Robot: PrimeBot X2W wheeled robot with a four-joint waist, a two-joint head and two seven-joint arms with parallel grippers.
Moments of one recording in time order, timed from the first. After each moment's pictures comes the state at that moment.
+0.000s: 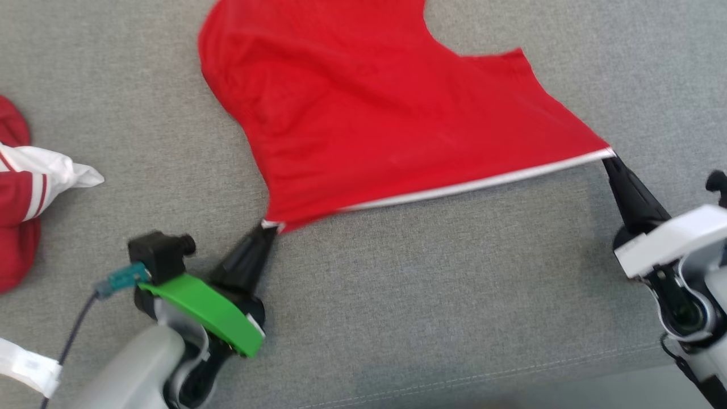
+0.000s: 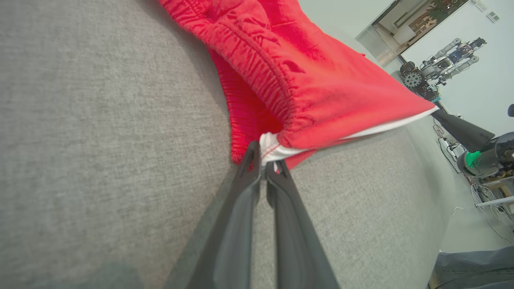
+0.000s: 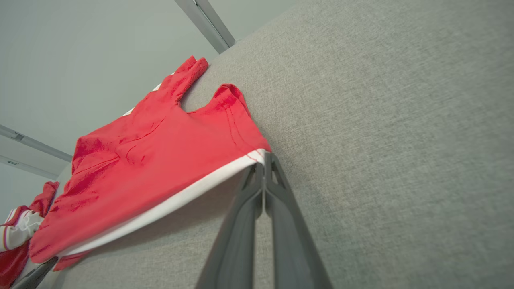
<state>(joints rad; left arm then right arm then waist) -0.40 0.40 -0.79 0.18 -1.05 -0.04 -0.25 -0.22 -0.48 0.38 0.09 1.04 -0.03 -0.12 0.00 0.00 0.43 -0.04</state>
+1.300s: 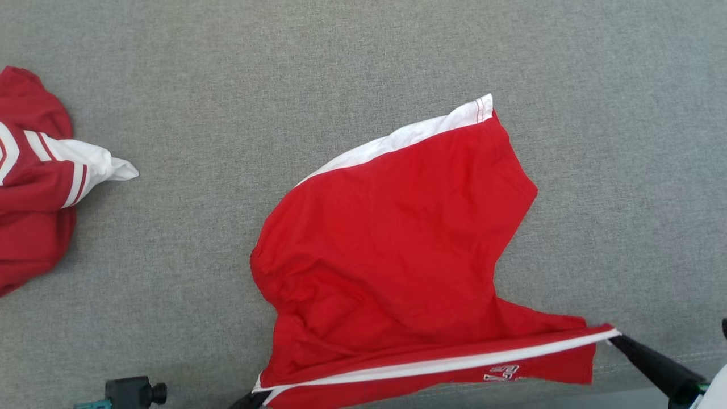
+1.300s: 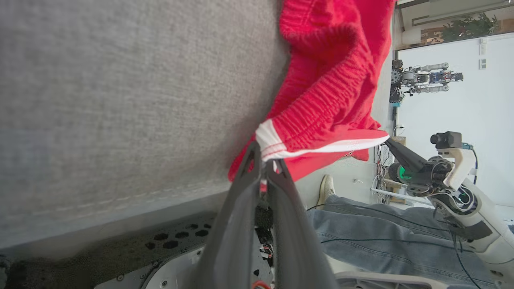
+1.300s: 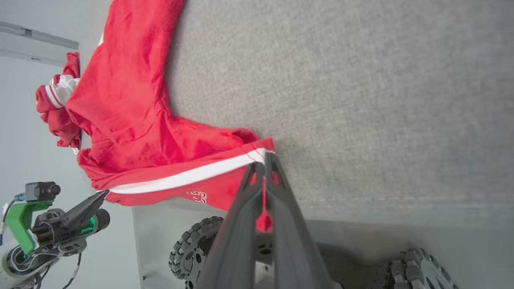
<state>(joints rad) 0.07 0.63 -0.78 -0.12 -1.45 -0.12 -0.08 0.37 -0.75 0.33 -0.21 1.30 0.07 0.13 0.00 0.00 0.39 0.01</state>
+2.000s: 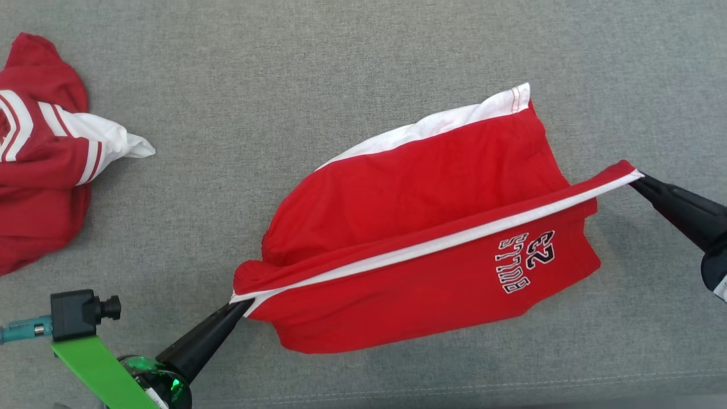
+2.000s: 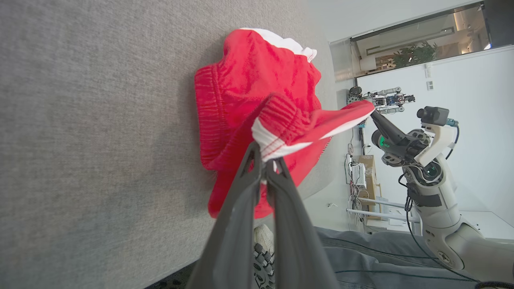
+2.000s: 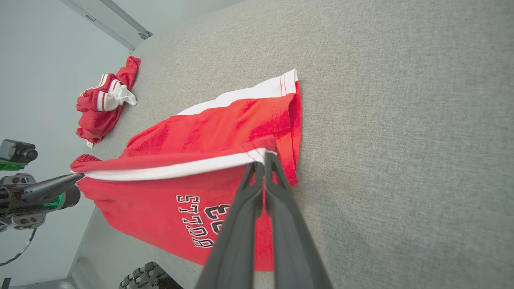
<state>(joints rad) -0.04 0.75 -0.64 -0.37 -1.61 -0.11 -0.01 0.00 -0.91 0.24 -0.42 1.22 0.00 0.29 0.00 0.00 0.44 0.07</state>
